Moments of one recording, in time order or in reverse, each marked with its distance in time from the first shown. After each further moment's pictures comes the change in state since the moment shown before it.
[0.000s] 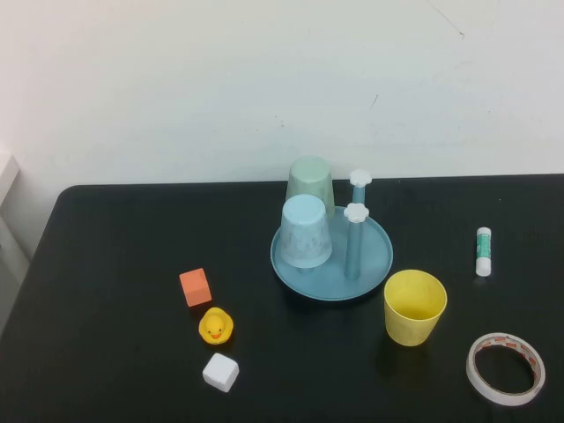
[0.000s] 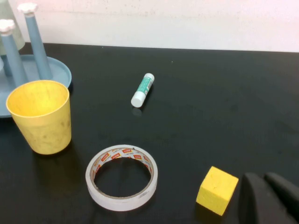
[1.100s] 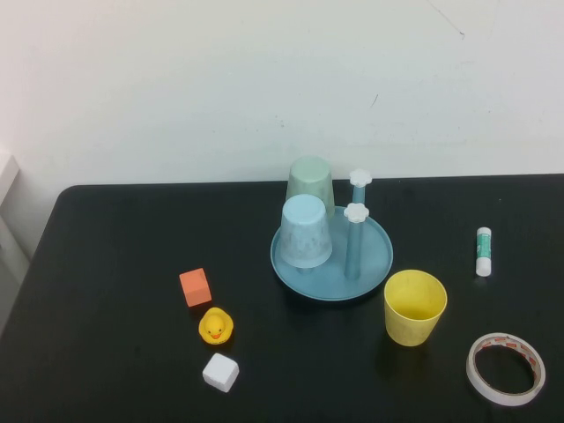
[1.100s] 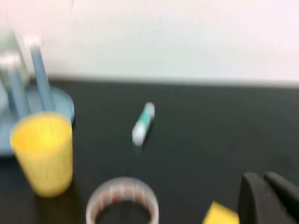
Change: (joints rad) right arm 0.000 0.000 0.012 0.004 -0.113 0.000; left arm 0.000 0.000 0.004 0.002 -0.059 -0.002
